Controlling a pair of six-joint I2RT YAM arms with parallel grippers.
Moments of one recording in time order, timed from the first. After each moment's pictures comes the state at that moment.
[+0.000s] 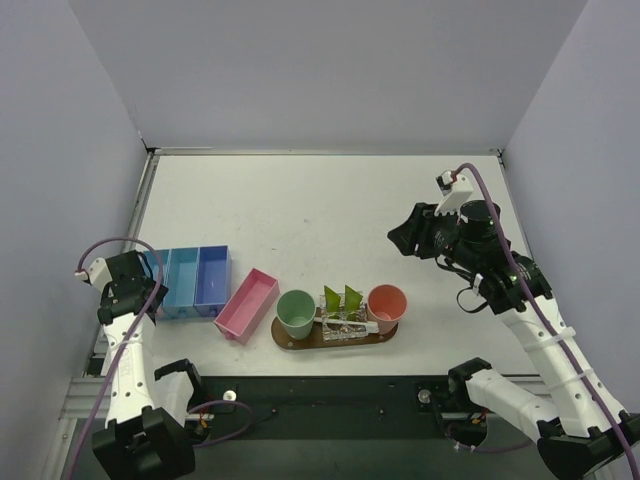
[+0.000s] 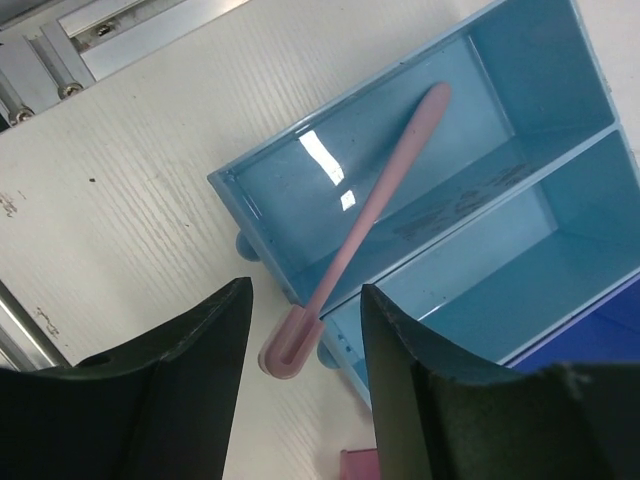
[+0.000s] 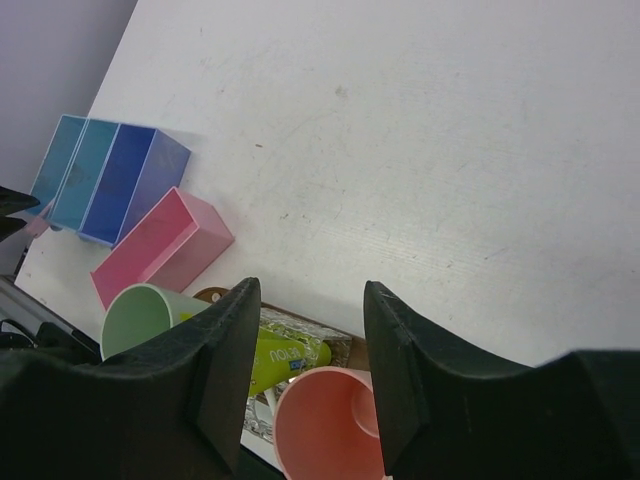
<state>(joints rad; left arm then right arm) 0.36 0.85 0.64 -0.72 -0.32 -0.68 0.40 0.93 1.06 -0.55 -0.17 0.35</state>
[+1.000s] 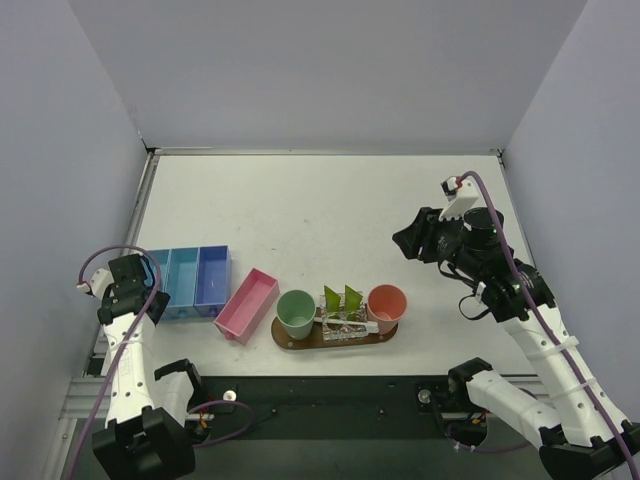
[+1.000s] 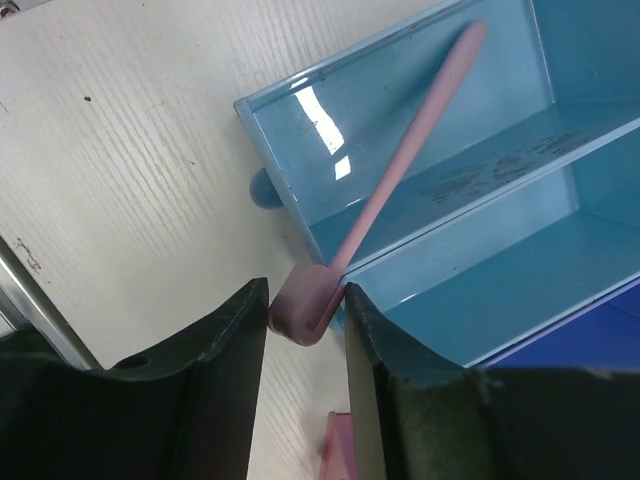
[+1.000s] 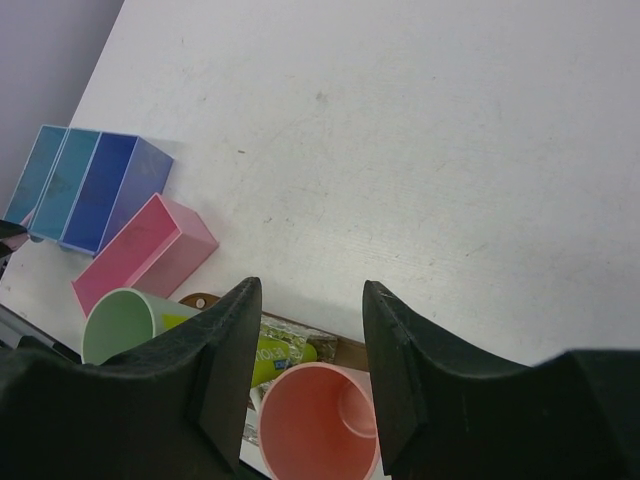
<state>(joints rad) 0.36 0.84 0.64 -0.83 -0.28 -0.81 0.40 0.87 1.02 -0.54 -0.12 0.35</state>
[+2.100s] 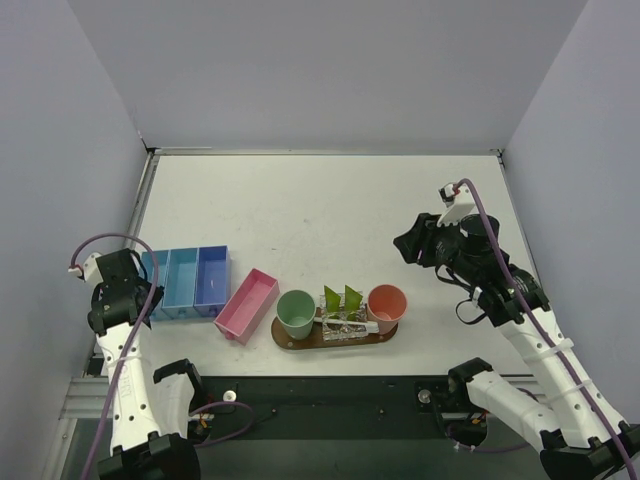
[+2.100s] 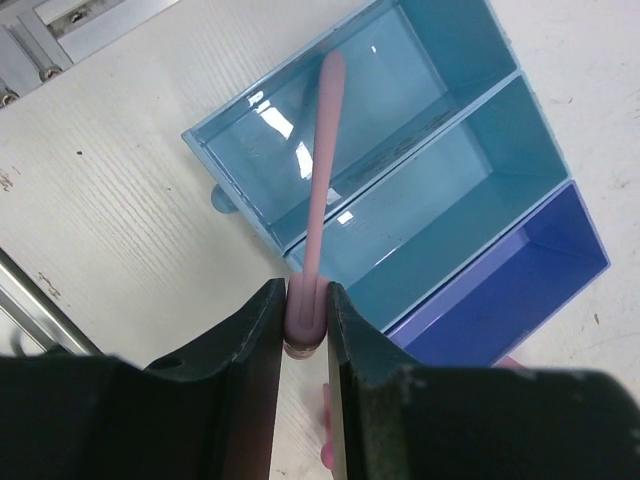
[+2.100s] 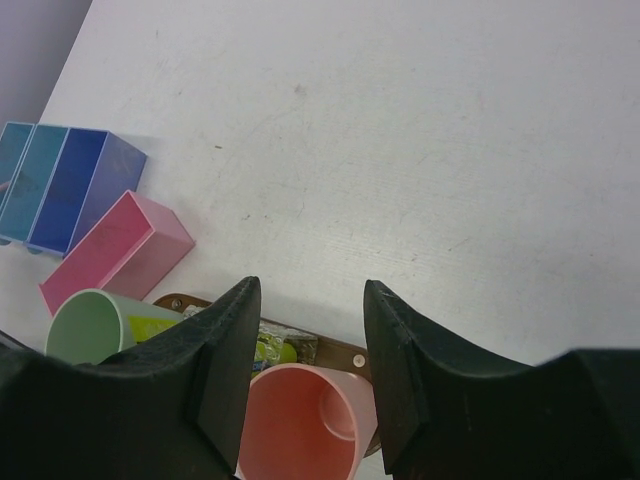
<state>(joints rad) 0.36 0.76 0.75 -0.88 -0.22 -0.67 0.40 0.85 0.94 -0.50 -0.09 0.33</state>
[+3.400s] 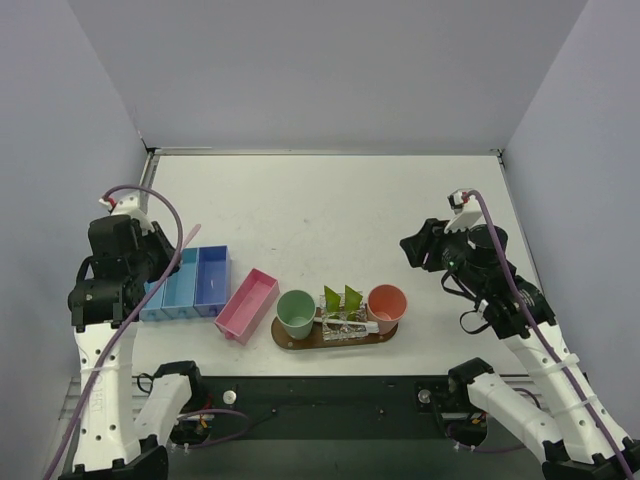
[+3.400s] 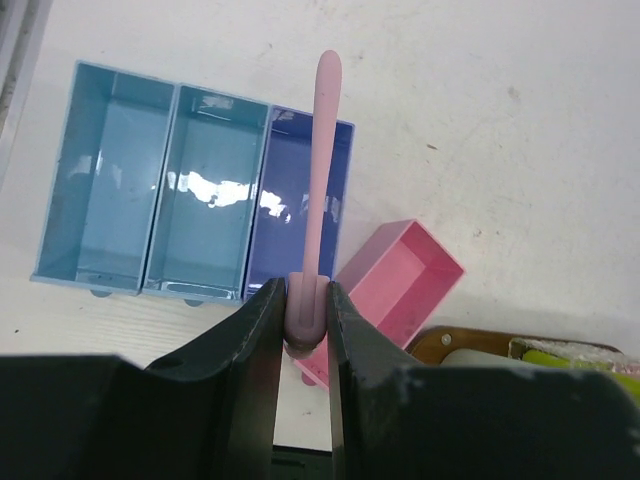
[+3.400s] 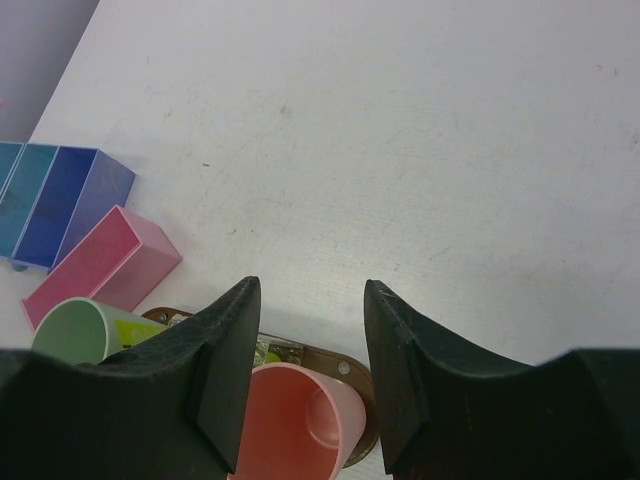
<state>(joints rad) 0.12 0.83 1.15 -0.98 0.05 -0.30 0.40 0.77 0.89 -0.47 -0.05 0.32</state>
